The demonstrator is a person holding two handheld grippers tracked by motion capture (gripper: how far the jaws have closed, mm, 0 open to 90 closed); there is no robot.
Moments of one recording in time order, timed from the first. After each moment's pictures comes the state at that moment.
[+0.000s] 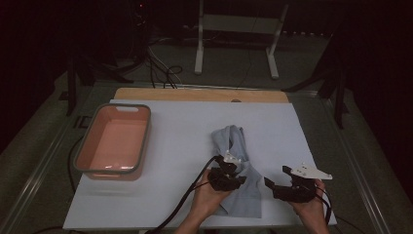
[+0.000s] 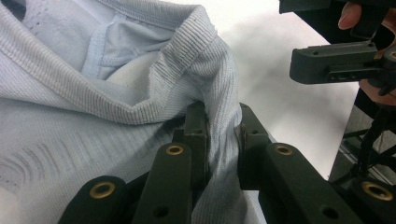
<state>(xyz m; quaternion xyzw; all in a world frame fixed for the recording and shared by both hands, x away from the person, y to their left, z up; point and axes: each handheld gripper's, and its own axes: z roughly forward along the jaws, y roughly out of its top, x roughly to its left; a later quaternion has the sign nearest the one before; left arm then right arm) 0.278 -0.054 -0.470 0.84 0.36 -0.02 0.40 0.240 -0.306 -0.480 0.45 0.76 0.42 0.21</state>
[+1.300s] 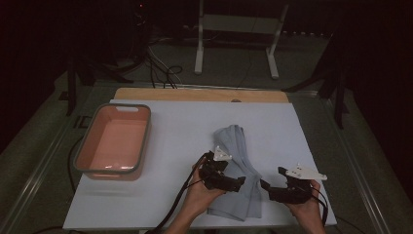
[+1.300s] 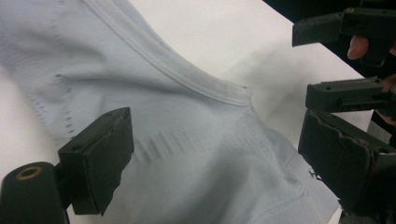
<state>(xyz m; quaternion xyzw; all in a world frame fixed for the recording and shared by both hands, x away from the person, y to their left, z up) 0.280 -0.026 -0.460 0.82 0.38 0.03 0.43 0.238 -0.294 -0.482 0.43 0.77 0.42 0.19</state>
